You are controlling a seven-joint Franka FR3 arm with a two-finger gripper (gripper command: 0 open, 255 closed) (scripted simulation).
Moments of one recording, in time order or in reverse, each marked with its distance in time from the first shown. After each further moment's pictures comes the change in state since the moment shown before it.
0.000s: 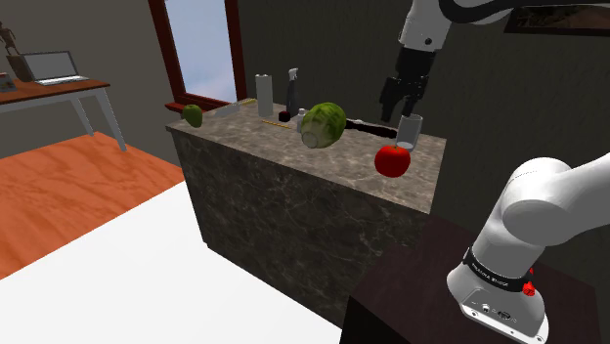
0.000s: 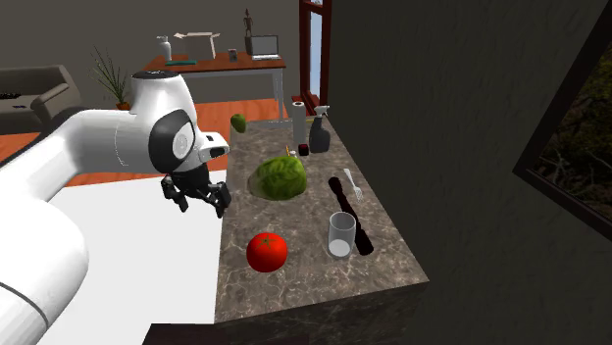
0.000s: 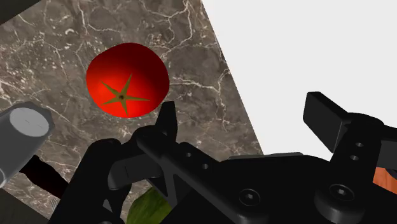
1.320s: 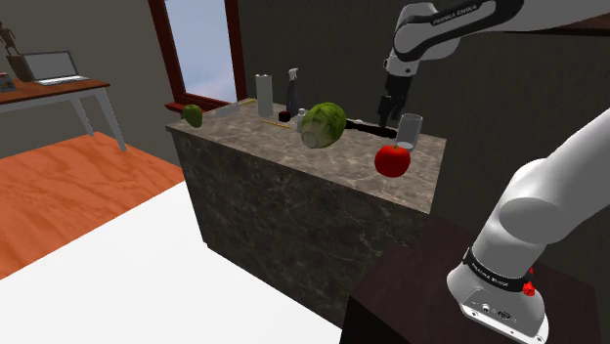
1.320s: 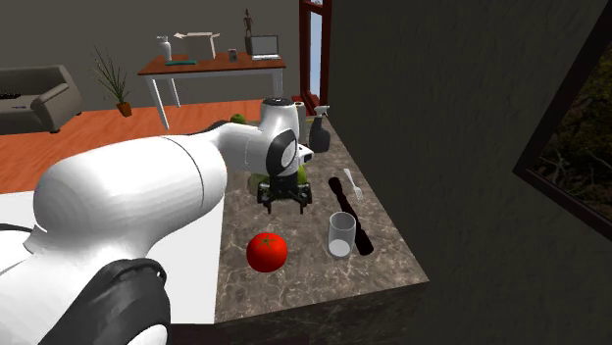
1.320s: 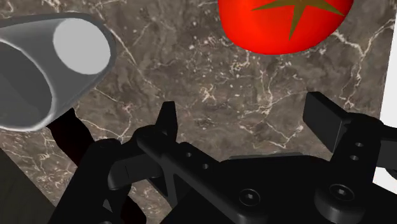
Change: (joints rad) arm -0.056 0.460 -0.327 0.141 -0.149 0.278 -0.483
